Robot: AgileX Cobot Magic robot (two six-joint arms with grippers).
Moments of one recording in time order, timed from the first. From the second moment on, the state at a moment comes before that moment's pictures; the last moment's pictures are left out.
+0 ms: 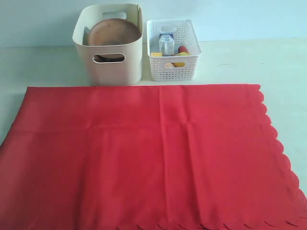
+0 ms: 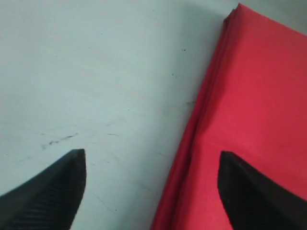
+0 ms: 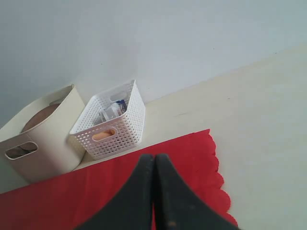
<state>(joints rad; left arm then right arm) 0.11 1.41 -0.45 -0.17 0.03 -0.09 0.11 0.06 -0.01 0.05 0.18 0.37</state>
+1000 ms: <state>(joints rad) -0.02 1.65 -0.45 -0.18 -0.05 -0.06 0.11 0.06 -0.01 0.07 0.18 0.37</state>
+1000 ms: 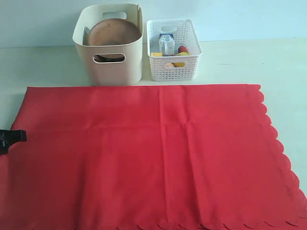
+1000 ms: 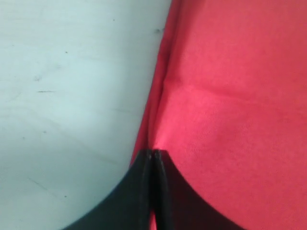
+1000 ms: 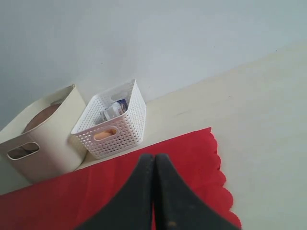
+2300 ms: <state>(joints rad) -0.02 1.68 -0.45 -0.18 -0.13 0.11 0.35 1.41 -0.52 0.12 0.10 0.14</state>
